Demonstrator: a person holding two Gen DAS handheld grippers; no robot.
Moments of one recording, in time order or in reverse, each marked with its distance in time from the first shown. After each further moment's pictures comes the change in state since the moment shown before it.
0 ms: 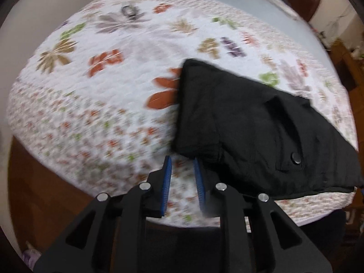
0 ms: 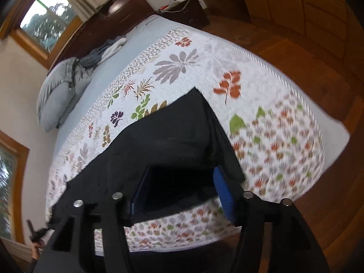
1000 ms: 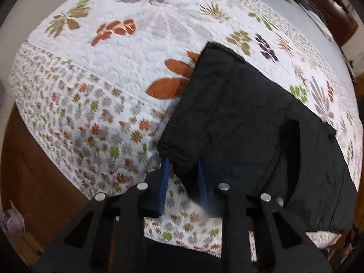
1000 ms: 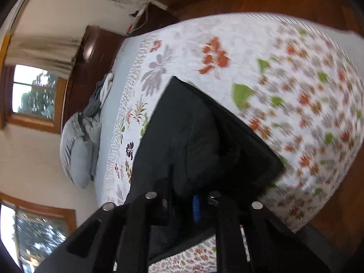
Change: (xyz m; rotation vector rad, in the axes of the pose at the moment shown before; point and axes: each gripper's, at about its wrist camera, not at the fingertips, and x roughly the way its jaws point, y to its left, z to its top) left arm 0.054 -0.015 0.016 -0.218 0.057 0.065; right arm 0.055 -0.020 0.011 0.356 -0.061 0.185
